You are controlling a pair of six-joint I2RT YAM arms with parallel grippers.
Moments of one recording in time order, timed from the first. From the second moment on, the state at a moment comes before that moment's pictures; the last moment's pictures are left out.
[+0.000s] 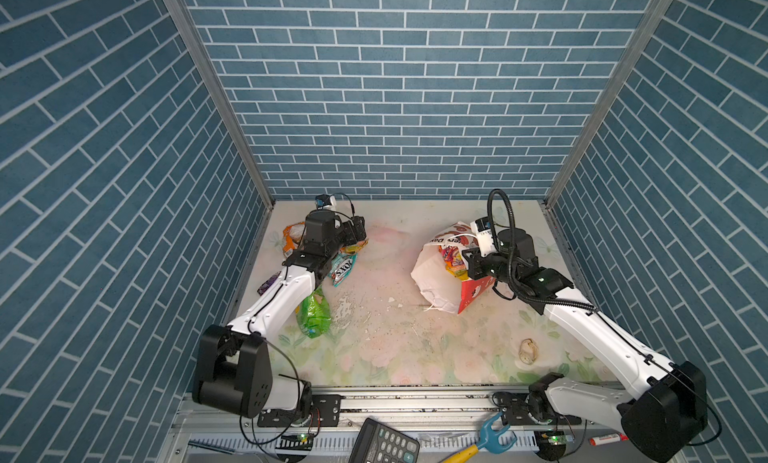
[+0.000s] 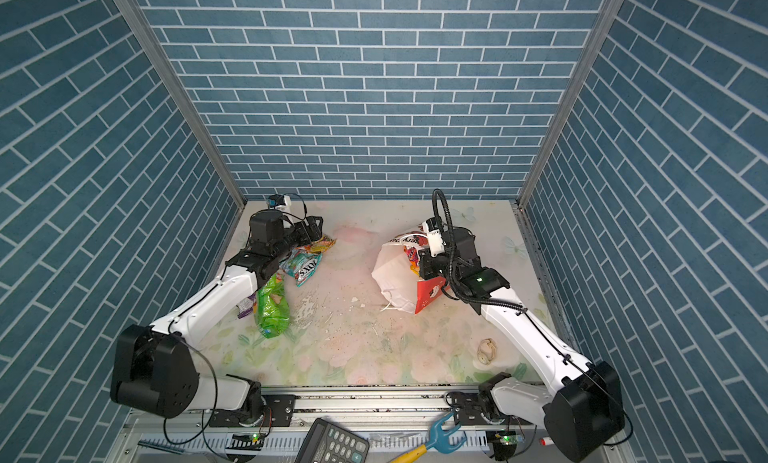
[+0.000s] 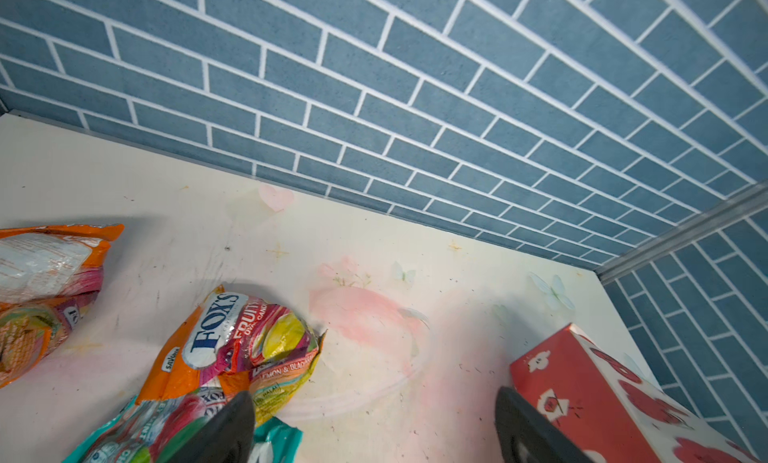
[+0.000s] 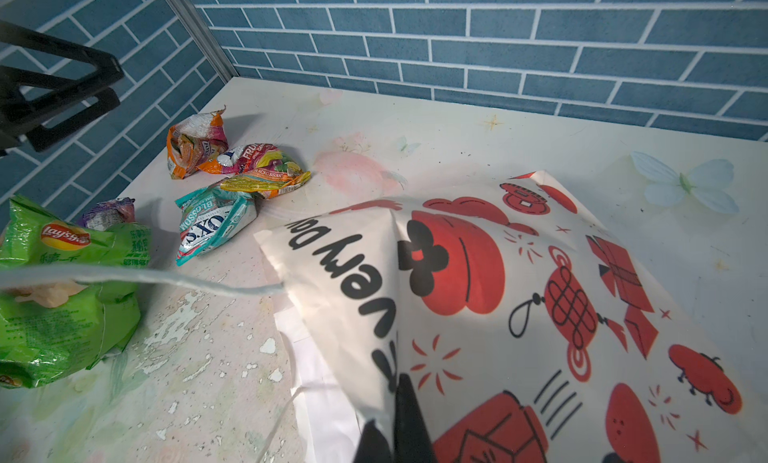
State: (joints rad) left arm -0.26 1.36 1.00 -0.01 0.03 -0.46; right arm 0.52 1.17 0.95 -0.32 -0.11 0.15
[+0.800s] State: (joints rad) left arm -0.39 1.16 0.92 -0.13 -0.02 -0.43; right arm 0.52 1.18 0.93 -0.29 -0.01 0.21
